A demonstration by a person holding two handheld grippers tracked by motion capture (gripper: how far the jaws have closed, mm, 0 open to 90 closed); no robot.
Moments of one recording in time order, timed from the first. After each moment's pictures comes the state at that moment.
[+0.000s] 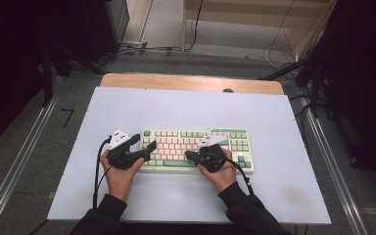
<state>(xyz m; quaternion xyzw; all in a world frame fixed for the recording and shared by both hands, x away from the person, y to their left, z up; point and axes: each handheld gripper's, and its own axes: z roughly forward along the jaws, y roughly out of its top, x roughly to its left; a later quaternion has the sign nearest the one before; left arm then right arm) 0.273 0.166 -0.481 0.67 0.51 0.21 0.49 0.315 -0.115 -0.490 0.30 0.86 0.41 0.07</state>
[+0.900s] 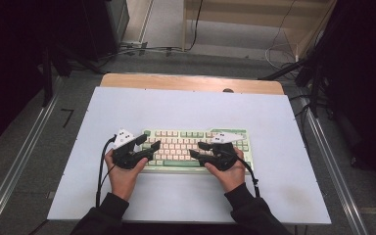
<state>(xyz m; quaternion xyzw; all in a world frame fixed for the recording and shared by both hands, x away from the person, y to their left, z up) 0.276 0.156 -0.480 0.69 0.48 0.19 0.50 0.314 -0.141 -0.476 0.34 0.82 0.46 0.08</state>
